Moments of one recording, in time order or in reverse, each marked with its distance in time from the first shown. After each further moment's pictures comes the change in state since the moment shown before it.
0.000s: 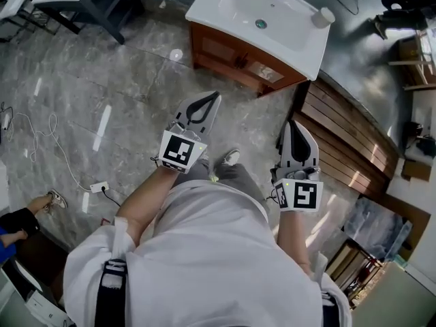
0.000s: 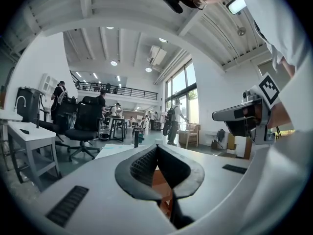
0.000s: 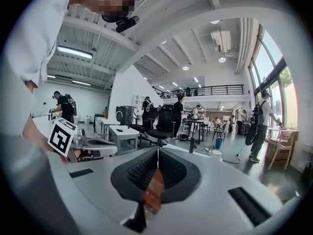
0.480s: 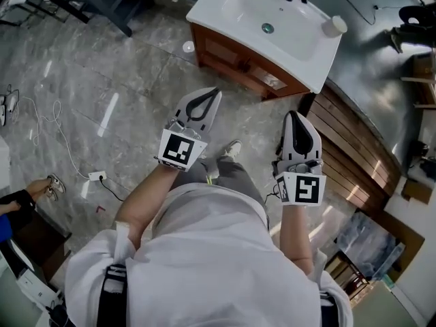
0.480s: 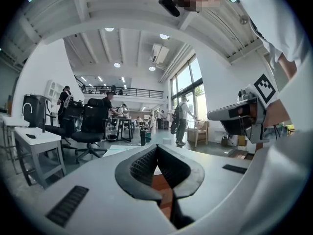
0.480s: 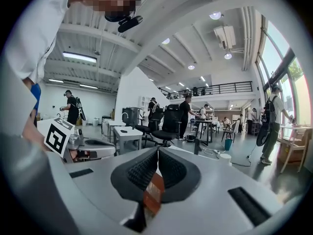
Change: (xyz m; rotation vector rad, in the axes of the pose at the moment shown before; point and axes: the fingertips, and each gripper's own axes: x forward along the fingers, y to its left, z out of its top) left arm 0.080 0.004 -0.007 0.040 0.006 0.097; right arm 0.067 -0.076 -0.010 -0.009 -0.029 0.102
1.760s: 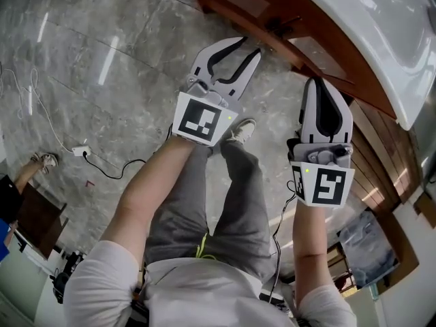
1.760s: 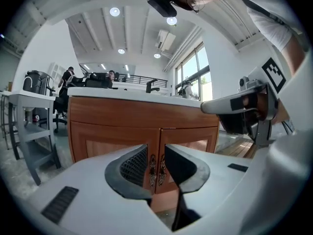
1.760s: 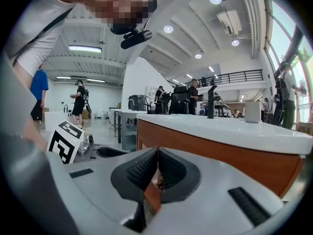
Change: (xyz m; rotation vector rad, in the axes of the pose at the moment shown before) left arm 0.200 0.064 -0.421 -0.036 0.118 0.010; right arm 0.238 -0.028 -0.390 0.007 0.072 0.118
